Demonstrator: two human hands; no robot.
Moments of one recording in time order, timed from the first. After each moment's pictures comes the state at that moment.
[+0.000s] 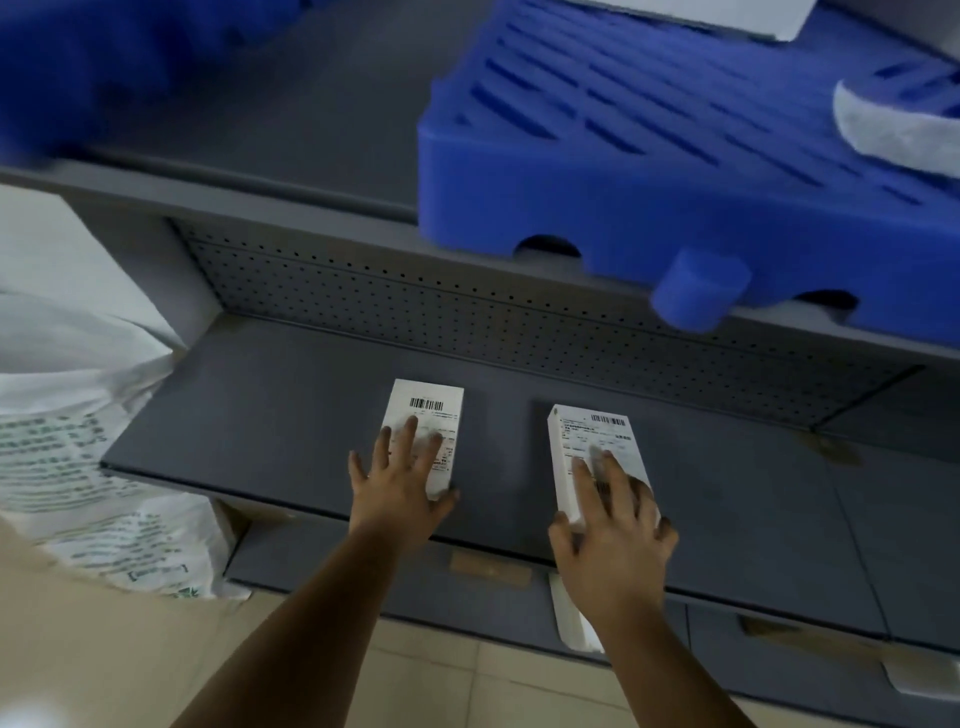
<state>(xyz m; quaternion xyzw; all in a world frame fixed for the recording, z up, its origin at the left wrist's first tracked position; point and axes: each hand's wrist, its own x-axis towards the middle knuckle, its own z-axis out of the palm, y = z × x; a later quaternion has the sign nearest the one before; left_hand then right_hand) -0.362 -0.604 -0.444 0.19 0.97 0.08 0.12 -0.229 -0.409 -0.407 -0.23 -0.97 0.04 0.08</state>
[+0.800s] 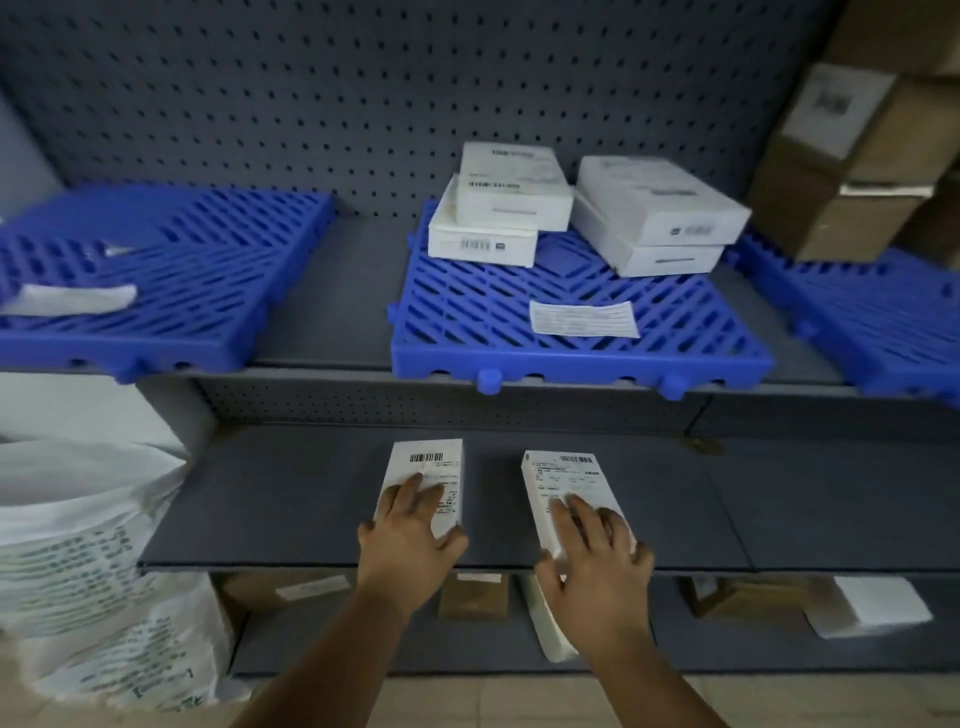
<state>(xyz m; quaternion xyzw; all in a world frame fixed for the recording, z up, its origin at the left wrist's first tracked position) -0.274 -0.609 -0.279 0.23 0.95 0.19 0.08 -0.136 -0.439 -0.282 -0.26 -0.96 0.04 0.11</state>
